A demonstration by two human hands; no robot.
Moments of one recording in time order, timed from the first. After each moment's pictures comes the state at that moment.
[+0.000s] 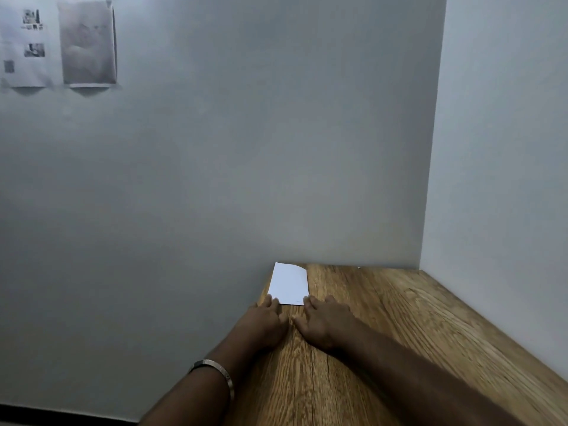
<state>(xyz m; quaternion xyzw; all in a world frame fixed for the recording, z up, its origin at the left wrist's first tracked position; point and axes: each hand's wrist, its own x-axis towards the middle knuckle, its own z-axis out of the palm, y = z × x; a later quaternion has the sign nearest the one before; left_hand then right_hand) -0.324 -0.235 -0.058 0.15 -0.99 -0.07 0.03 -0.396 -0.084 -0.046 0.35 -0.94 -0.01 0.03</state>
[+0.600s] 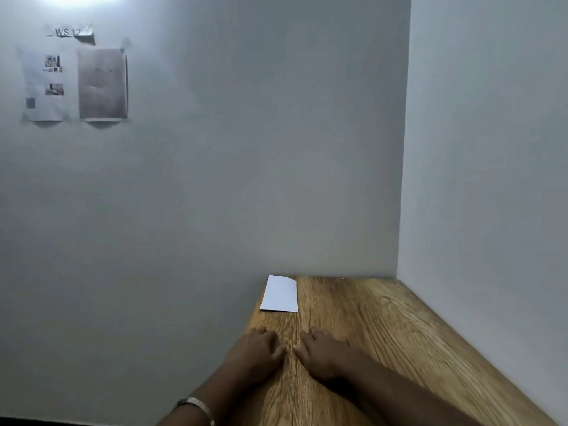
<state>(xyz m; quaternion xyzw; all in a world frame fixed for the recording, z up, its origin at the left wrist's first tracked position) -0.236 -0.185 -0.054 0.13 -0.98 -0.10 0.10 -0.312 -0.017 -0.034 0.34 -0.94 0.03 -0.06</state>
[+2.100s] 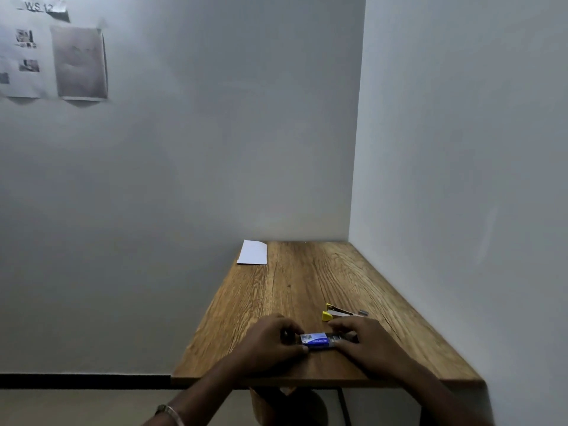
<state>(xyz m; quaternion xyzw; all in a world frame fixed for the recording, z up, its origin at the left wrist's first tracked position) -0.079 -0.025 -0.049 -0.08 -0.95 -0.26 0.15 -0.146 0.216 -0.031 0.36 -0.88 0.30 0.06</state>
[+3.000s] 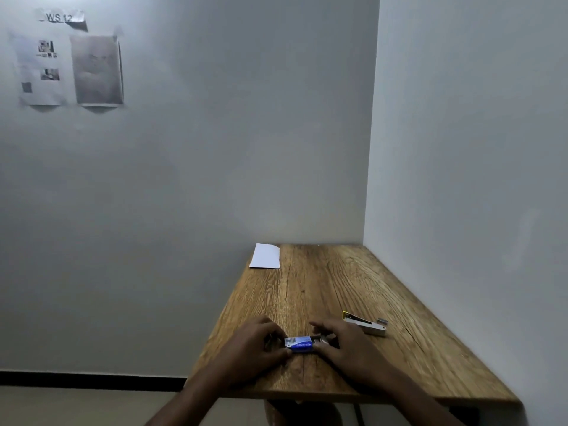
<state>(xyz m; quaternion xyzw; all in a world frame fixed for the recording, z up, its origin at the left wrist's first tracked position) -0.062 -0.080 -0.053 -0.05 -0.96 -0.20 0.16 -0.144 0.153 -0.043 0.40 -0.85 0.35 0.07</state>
